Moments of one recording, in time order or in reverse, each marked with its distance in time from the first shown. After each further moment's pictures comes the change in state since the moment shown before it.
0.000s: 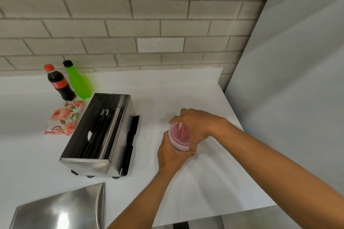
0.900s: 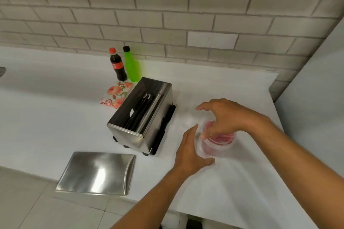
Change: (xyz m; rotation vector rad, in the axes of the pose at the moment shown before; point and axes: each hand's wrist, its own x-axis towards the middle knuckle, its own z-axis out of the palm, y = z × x) left_hand -0.032 -0.001 -0.042 0.129 -0.080 0.005; right_hand 0.003 -0.015 -0.022 0.130 0.111 -0.152
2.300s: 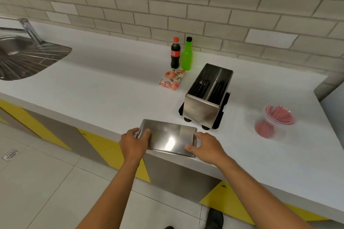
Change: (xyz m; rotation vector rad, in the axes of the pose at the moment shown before) left_hand -0.171 -0.194 -0.279 -0.080 0.692 -0.513; right_hand 0.019 -0.232 0.238 0.326 0.135 0.160
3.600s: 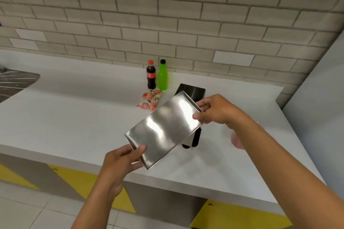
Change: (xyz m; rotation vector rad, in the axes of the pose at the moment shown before) left_hand -0.046 0.096 -0.050 -0.559 -0.574 -0.074; right_hand -0.008 -0.049 -0.210 0.402 0.104 -0.028
